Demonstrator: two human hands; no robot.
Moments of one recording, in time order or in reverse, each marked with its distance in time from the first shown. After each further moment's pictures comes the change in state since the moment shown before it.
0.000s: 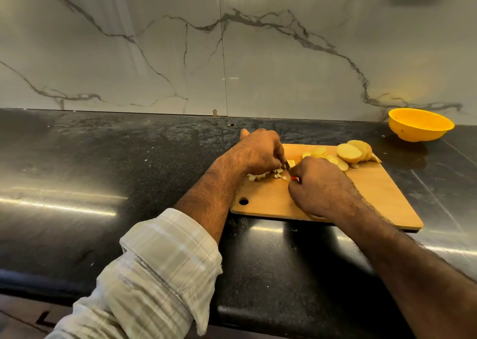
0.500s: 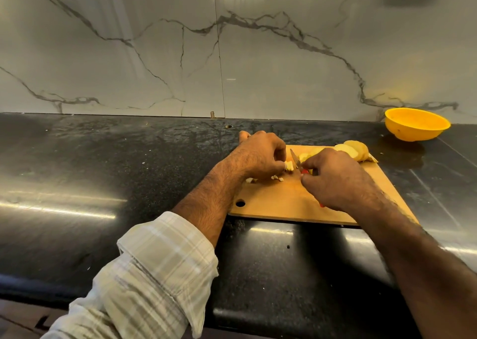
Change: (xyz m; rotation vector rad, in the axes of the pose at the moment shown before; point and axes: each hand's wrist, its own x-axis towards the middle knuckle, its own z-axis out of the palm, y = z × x) left_hand 0.002 0.002 0.009 0.010 0.075 0.024; right_hand -0.003 0.022 -0.023 0.112 0.051 0.039
